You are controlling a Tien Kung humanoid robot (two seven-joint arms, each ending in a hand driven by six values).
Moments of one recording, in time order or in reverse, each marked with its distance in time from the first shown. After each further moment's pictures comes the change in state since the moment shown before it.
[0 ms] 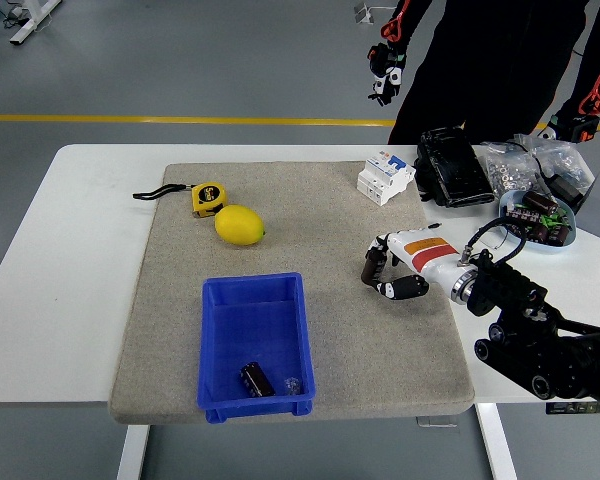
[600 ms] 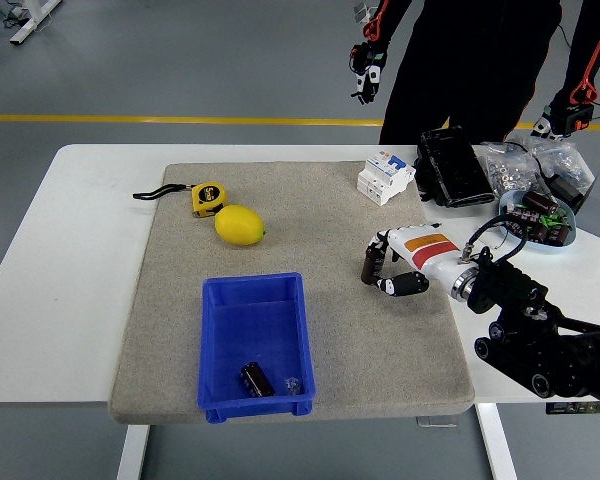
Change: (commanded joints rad) left arm -0.007 0.000 0.004 -0.002 0.000 -0.001 0.000; right arm 0.001 0.001 -0.004 -0.003 0.000 -0.024 0.002
